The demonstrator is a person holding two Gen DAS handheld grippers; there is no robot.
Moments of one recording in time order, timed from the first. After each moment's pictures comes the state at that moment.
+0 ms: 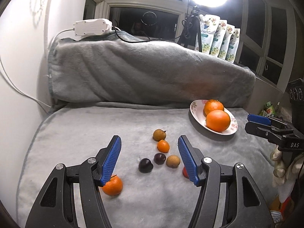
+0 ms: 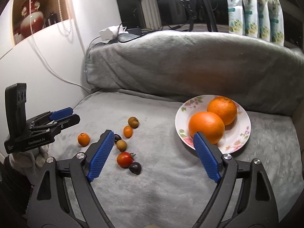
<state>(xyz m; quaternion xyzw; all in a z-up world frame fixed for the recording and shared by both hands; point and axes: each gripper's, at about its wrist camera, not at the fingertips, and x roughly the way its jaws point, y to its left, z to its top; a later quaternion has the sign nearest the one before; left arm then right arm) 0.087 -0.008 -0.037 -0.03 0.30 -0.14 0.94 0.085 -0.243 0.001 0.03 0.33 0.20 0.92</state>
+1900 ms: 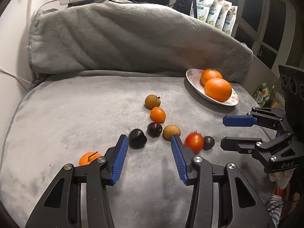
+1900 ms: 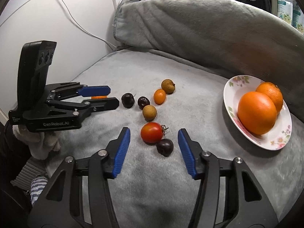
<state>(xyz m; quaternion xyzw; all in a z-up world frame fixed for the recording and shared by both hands) 0.109 -0.013 -0.090 -0.02 0.37 -0.19 0.91 0.093 -0.181 -0.055 -0.06 0.40 0.30 0.86</state>
